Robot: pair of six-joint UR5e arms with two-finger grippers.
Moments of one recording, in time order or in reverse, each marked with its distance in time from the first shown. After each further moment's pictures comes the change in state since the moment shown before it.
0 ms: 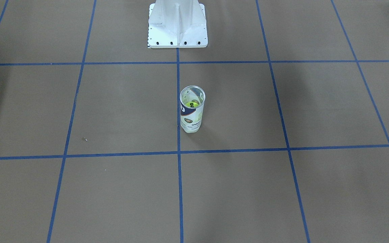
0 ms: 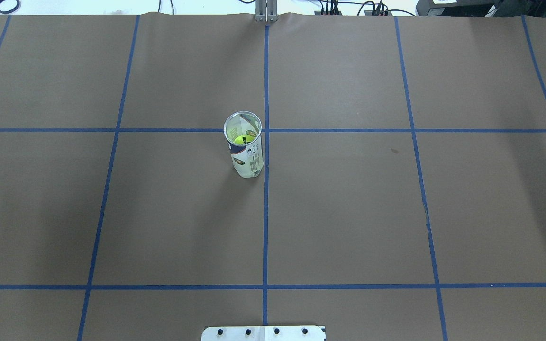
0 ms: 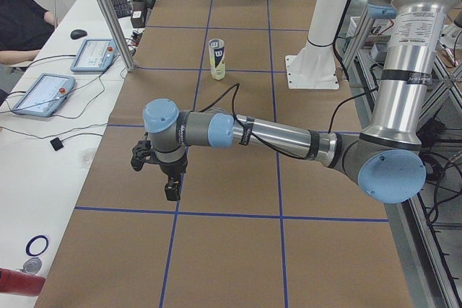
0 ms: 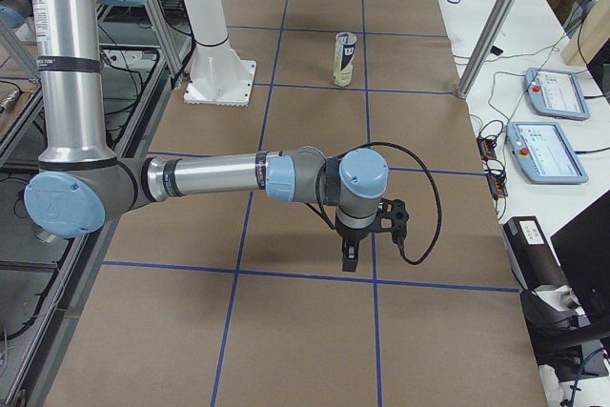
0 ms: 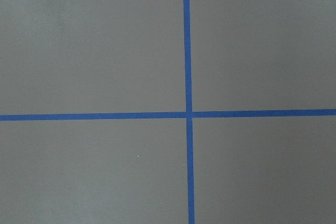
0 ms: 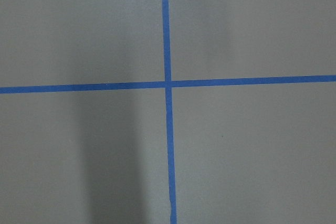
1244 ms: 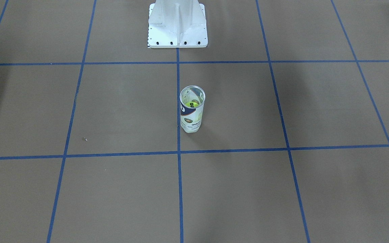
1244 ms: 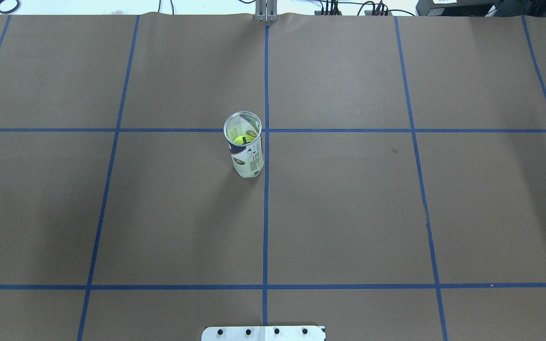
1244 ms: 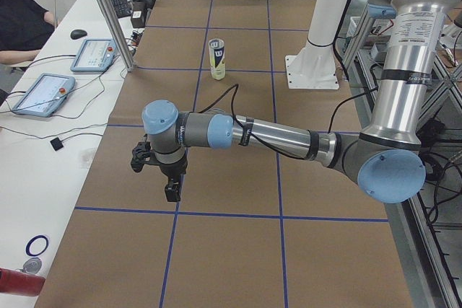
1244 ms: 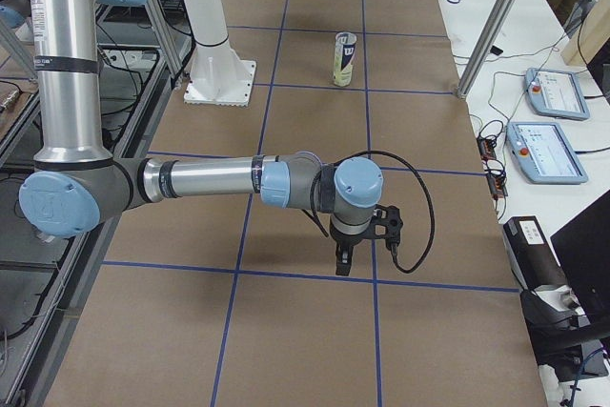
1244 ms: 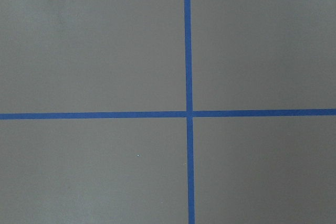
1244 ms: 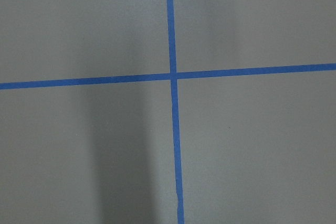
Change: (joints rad) left arm 0.000 -0.001 0.008 0.000 -0.001 0.000; right arm 0.002 -0.020 -0.011 0.000 0.014 -0.001
